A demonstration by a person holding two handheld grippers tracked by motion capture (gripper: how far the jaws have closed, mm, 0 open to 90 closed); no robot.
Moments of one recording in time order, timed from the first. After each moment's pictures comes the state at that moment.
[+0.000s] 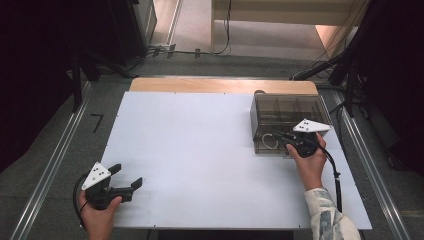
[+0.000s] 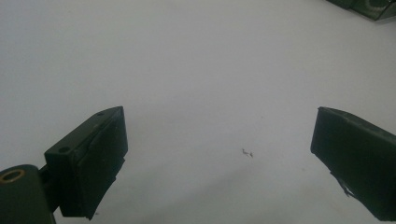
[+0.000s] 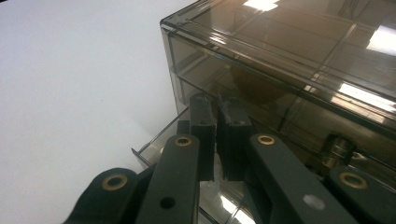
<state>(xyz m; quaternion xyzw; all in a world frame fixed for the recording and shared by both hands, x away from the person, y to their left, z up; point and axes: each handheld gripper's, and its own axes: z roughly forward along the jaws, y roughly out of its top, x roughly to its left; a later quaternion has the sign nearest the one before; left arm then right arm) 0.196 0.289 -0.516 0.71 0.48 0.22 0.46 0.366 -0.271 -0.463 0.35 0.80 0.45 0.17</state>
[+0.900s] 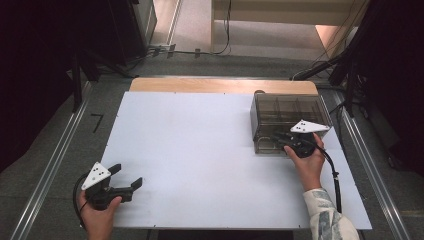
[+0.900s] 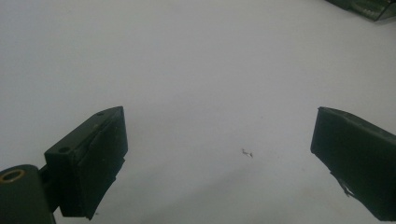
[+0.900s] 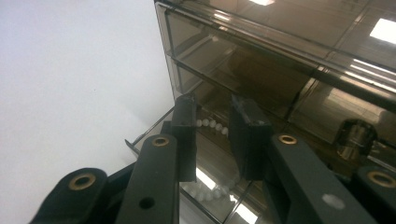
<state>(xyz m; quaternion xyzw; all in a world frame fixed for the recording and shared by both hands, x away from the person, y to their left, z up) 0.197 0.289 -0.516 0.71 0.48 0.22 0.47 0.368 -0.268 -0.470 0.35 0.81 0.43 0.17</state>
